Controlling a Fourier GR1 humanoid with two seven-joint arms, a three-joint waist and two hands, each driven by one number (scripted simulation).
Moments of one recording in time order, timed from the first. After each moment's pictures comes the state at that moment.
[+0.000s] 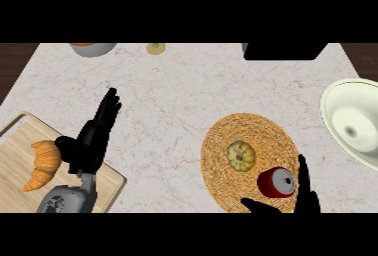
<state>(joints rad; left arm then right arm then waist) -0.14 0.15 -0.15 -1.55 0.04 0.17 0.08 0.32 -0.09 0.34 -1.73 0.55 -0.60 0.47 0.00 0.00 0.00</state>
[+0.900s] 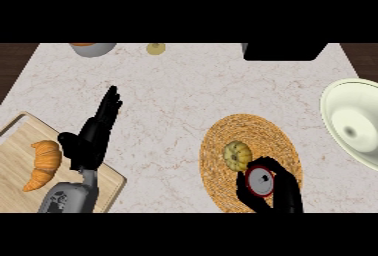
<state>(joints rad) -0.16 0.12 -0.11 -1.52 0.01 0.13 0.07 0.19 -0.09 0.41 -1.68 0.64 -0.51 0.40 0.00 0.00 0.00</state>
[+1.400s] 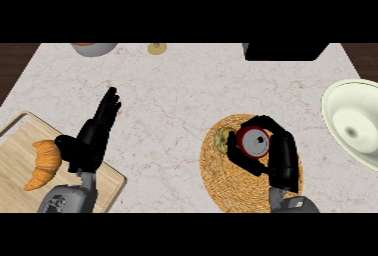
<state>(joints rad) -0.14 0.11 -0.10 -1.55 0.00 0.12 0.08 -0.09 -0.05 0.33 -1.66 0.65 -0.49 0.36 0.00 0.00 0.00</state>
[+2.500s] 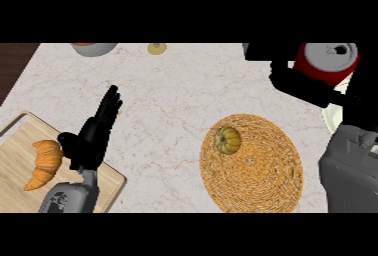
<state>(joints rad) -0.16 0.10 -0.08 -1.53 -0.02 0.10 0.08 -0.62 -0.14 0.04 -1.91 1.03 -0.01 0.91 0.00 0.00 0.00</state>
